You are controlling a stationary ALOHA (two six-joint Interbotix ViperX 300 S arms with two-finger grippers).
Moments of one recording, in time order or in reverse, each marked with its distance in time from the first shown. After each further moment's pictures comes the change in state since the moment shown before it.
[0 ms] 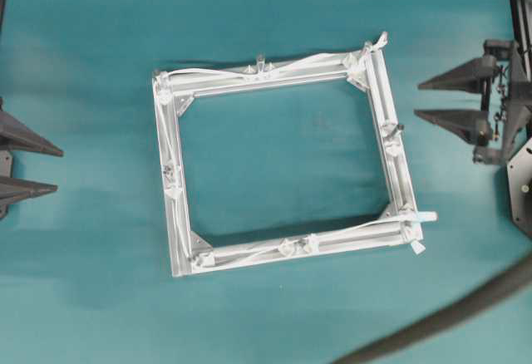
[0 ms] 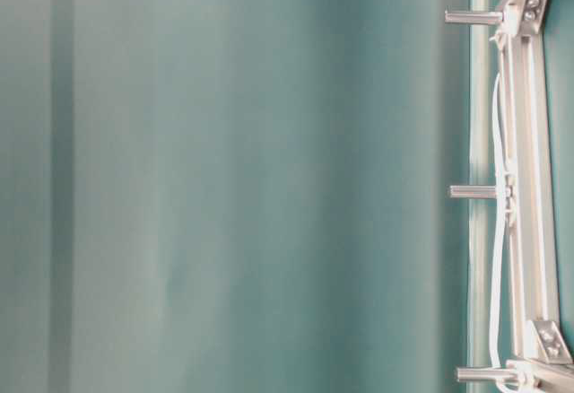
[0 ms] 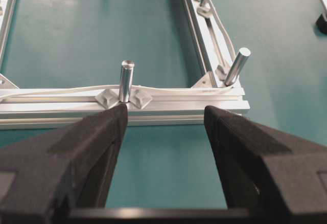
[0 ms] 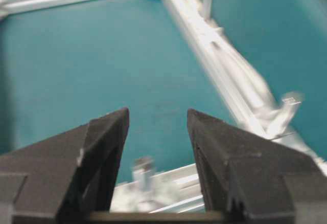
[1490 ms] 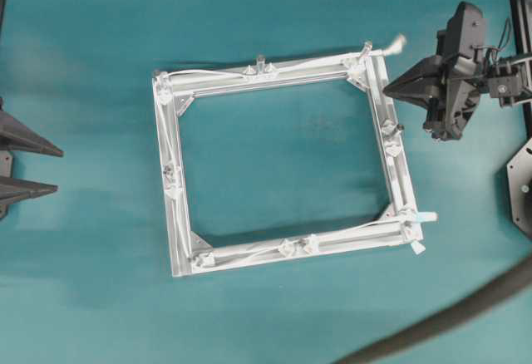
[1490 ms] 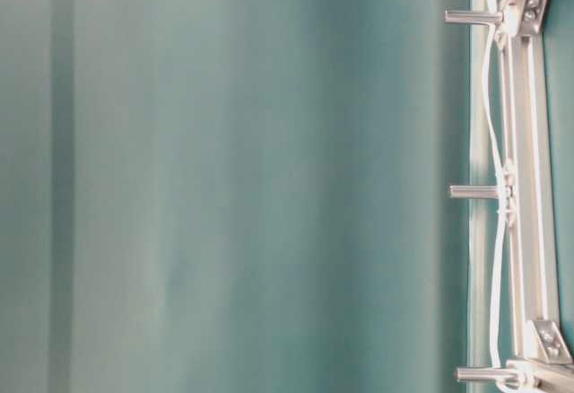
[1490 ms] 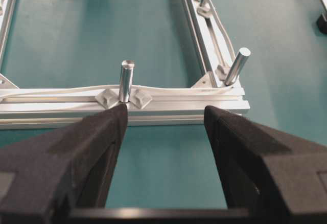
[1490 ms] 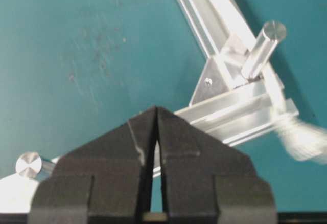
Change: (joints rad) left arm 0.000 0.000 0.002 0.000 0.000 0.000; right arm -0.035 0.468 -0.213 -0.054 0.110 -0.026
